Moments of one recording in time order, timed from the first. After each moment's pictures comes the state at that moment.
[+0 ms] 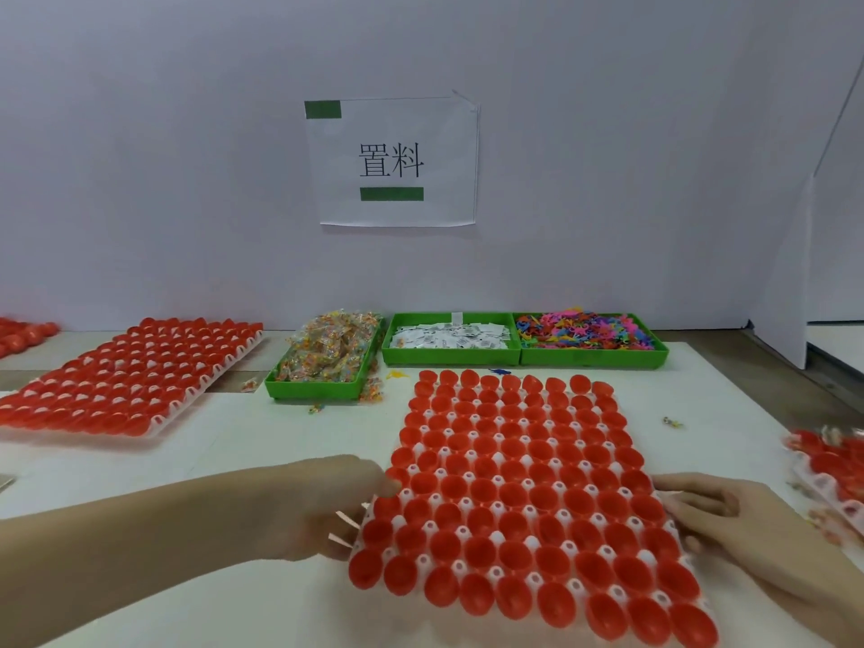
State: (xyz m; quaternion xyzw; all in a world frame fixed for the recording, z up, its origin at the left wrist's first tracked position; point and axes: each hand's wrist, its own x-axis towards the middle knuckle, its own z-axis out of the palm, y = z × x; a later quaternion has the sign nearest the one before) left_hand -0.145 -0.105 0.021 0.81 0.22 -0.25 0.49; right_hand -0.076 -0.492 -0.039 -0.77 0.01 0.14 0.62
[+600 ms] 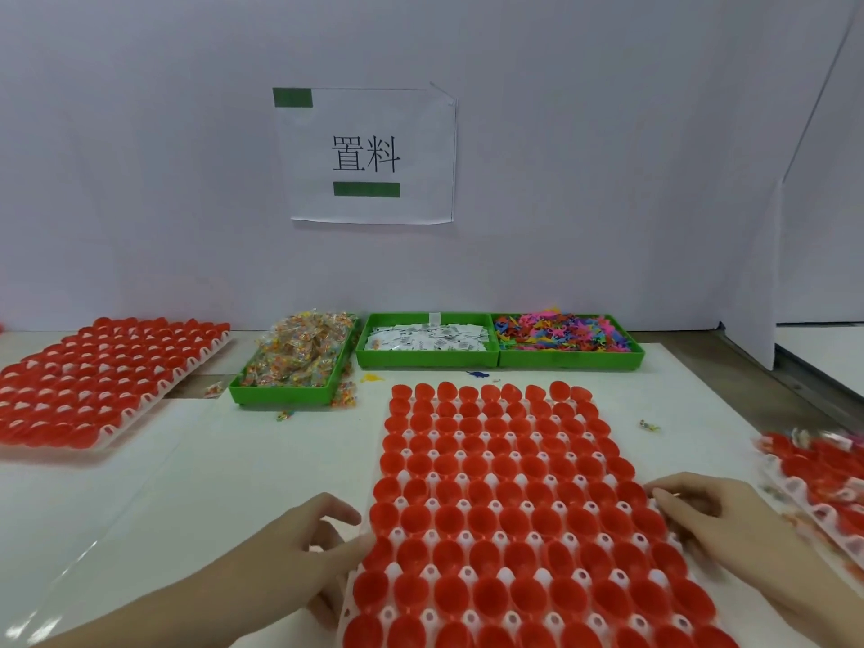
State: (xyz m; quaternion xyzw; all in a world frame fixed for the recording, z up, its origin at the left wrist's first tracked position) left_hand -0.160 -0.090 -0.019 0.84 0.14 -0.18 0.50; right_hand -0.064 -0.497 -0.039 -0.87 0.03 0.04 0.50
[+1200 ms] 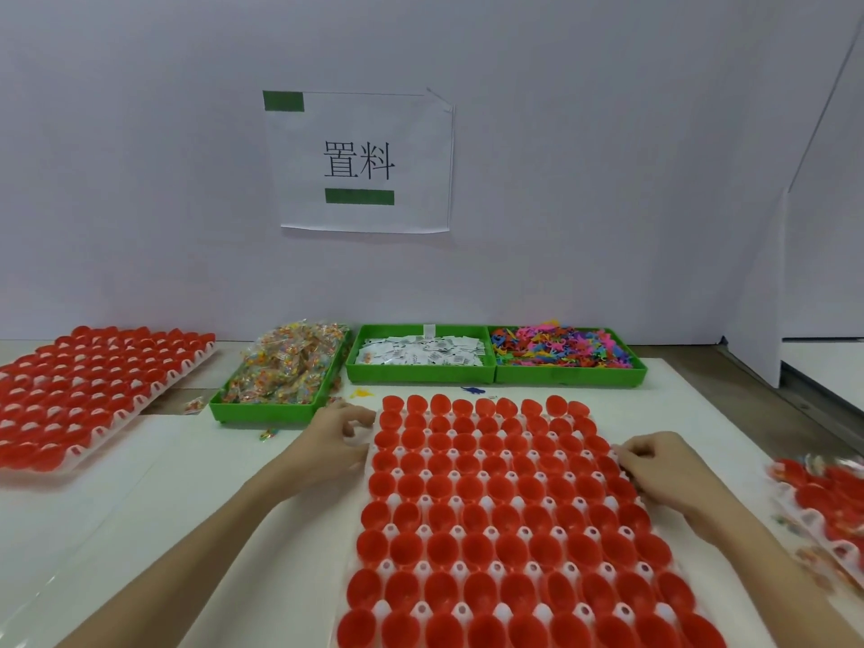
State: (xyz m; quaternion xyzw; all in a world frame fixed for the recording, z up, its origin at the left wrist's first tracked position) left_hand -0.001 -0.067 -0.046 0.92 0.02 0.01 0.39; right_hand 0.036 -0.471 -0.047 -0.89 0.05 0.03 0.45
